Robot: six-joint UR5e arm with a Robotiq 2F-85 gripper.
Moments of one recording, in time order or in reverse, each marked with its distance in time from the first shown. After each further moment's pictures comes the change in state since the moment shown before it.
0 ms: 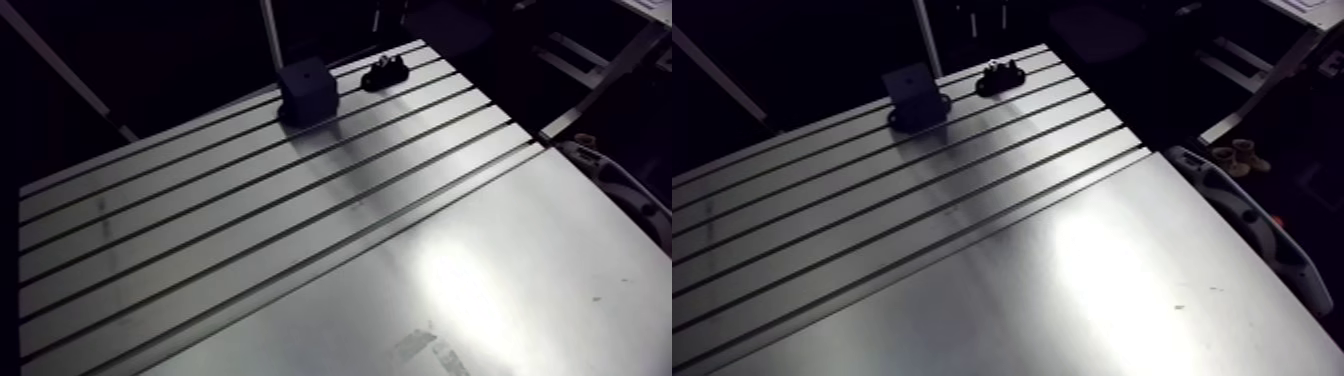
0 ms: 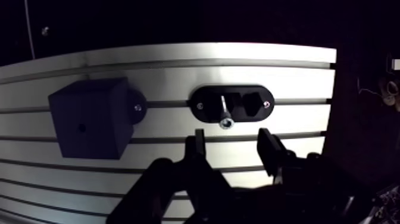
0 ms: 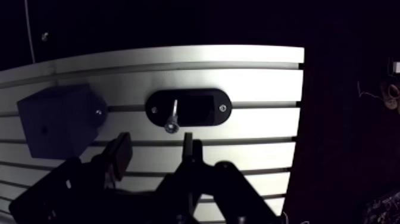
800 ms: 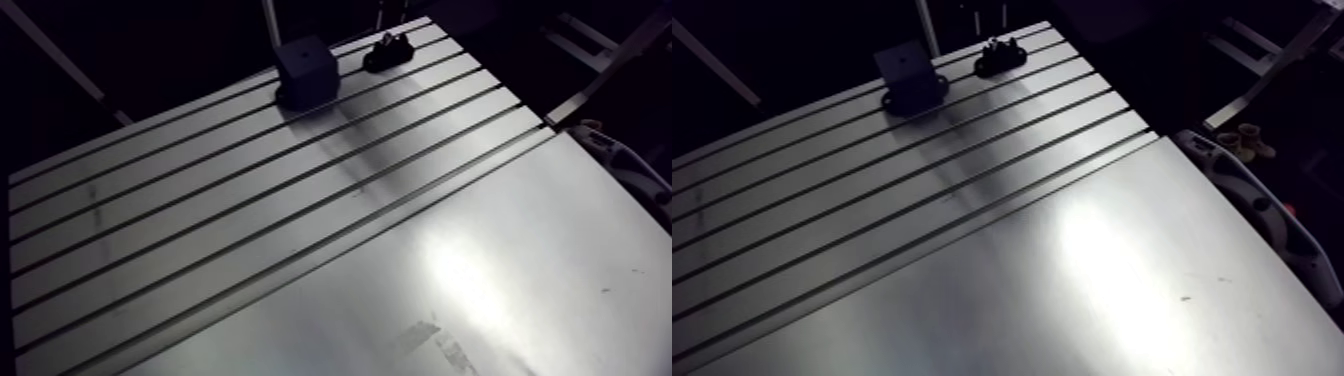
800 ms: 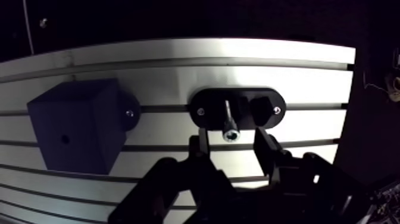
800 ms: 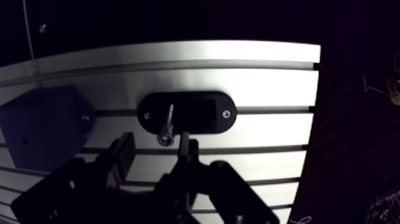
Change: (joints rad) arm 0.001 0.053 -0.001 -0.008 -0.010 -0.001
